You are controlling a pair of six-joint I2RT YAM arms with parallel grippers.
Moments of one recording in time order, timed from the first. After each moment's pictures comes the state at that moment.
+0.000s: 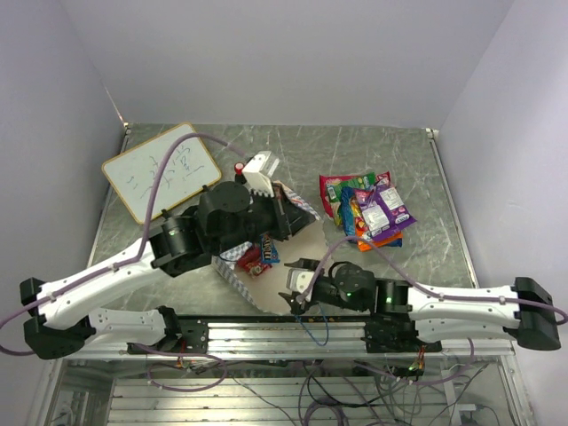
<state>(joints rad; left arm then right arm) -1.14 1.08 1.26 -0.38 -0.17 -0.76 1.35 0.89 0.49 0.15 0.14 -0.41</state>
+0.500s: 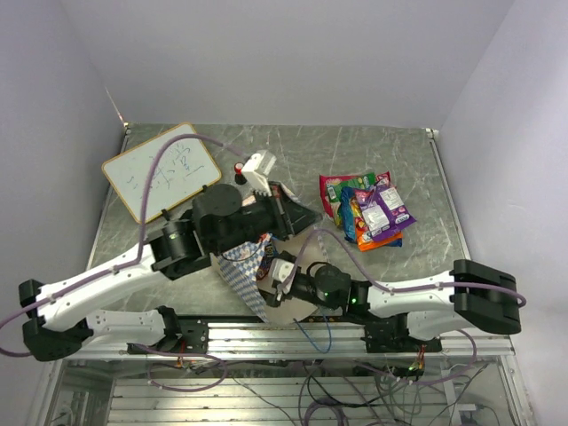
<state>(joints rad) -1.14 1.12 1.25 -0.21 -0.08 -0.81 1.34 1.29 0.44 0.72 0.11 -0.31</state>
